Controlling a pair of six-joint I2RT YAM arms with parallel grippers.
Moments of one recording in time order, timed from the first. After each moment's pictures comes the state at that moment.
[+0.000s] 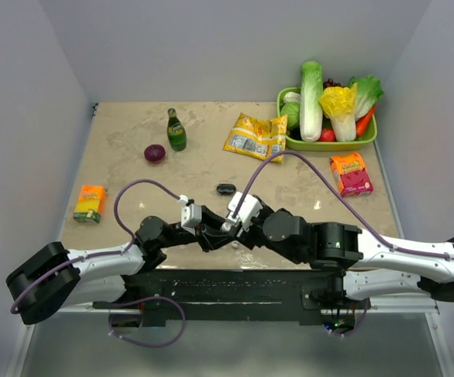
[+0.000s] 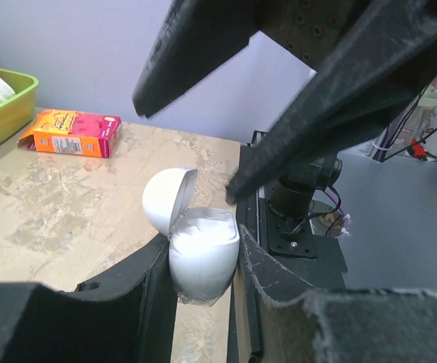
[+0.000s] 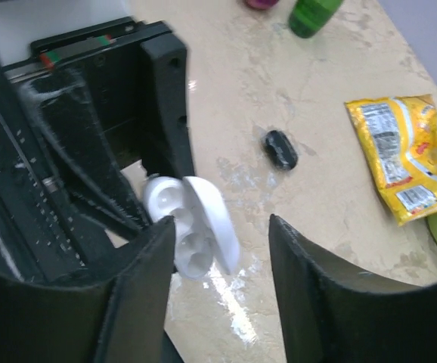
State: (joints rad) left arm -0.89 1.13 0.25 1.15 0.54 -0.28; right arm 1.40 1.02 1.08 -0.52 0.51 -0.07
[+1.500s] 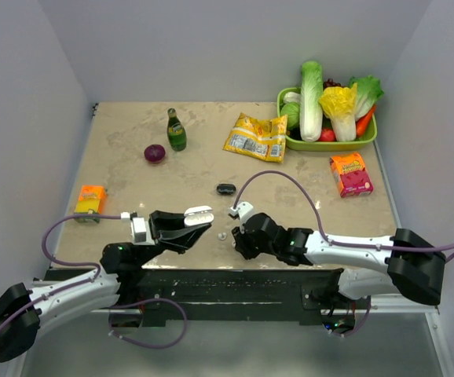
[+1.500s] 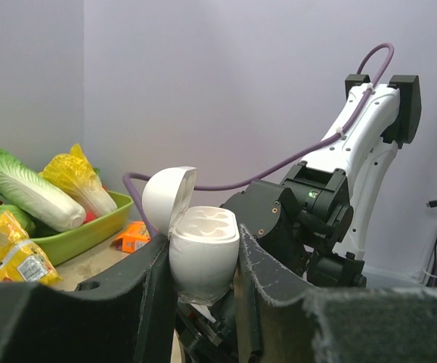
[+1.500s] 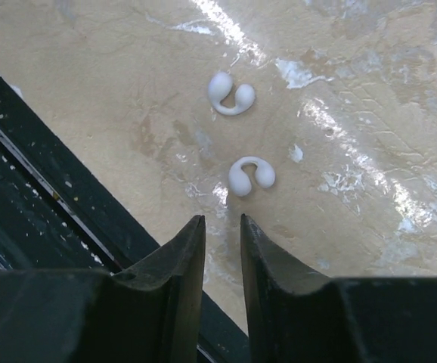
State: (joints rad) left arm -0.89 0.68 0.05 1.27 0.23 -0.31; right arm 1.12 1.26 0.58 -0.09 0.12 0.38
